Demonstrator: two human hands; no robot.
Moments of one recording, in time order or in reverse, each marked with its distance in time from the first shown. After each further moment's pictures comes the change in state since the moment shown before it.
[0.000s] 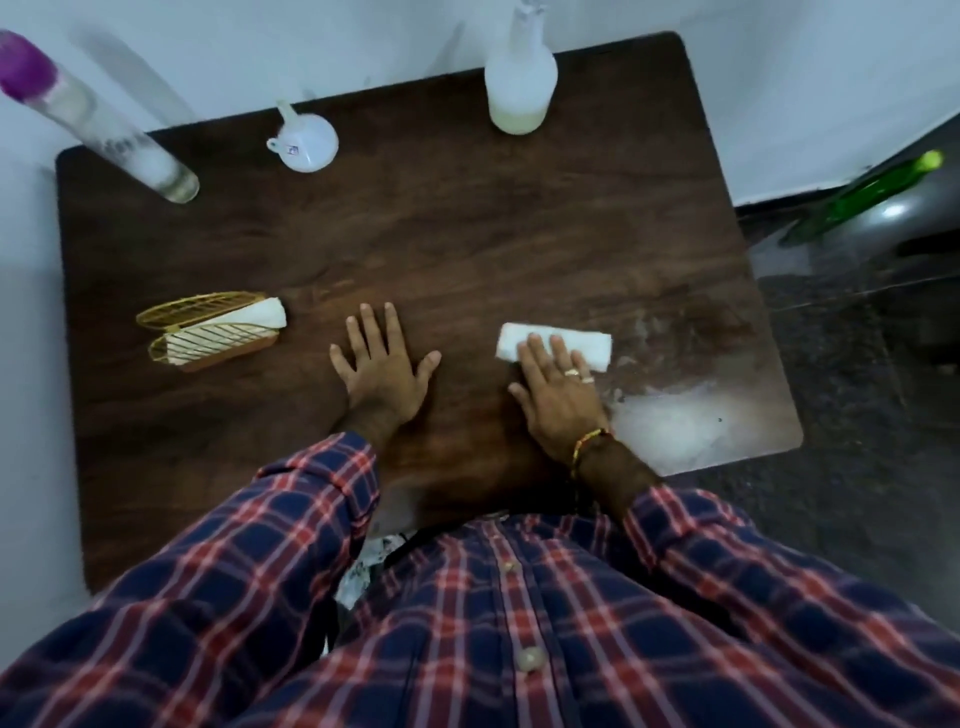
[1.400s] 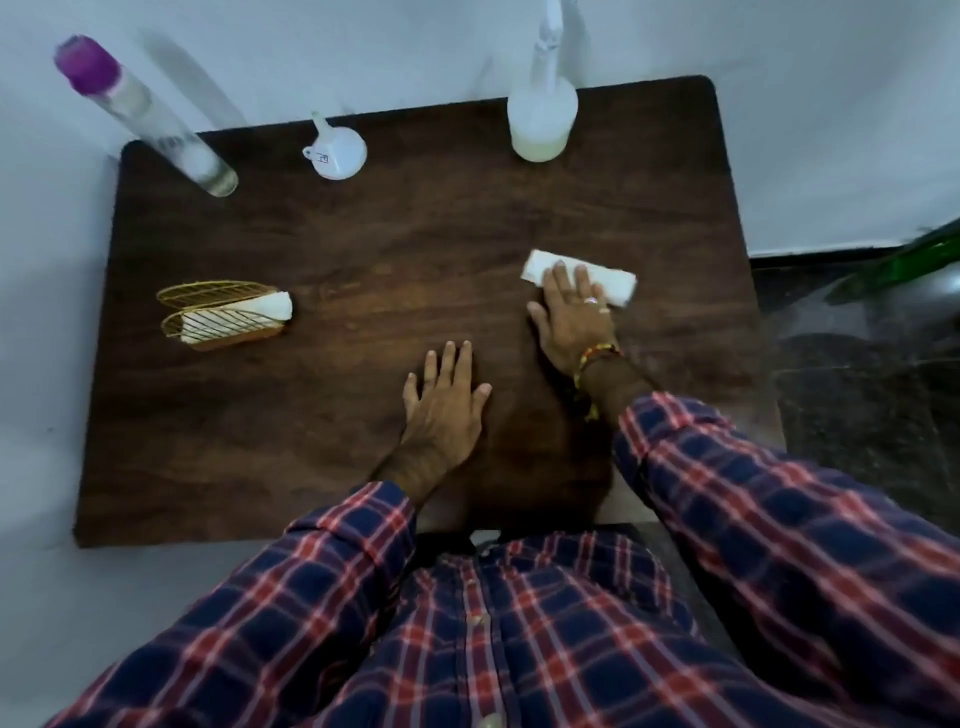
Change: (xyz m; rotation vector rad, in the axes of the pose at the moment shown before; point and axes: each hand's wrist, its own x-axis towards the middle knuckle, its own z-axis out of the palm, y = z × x) left_hand -0.052 0.082 0.008 -0.227 -0.021 0.101; right_hand 0.105 0.066 -0.043 0.064 0.065 -0.001
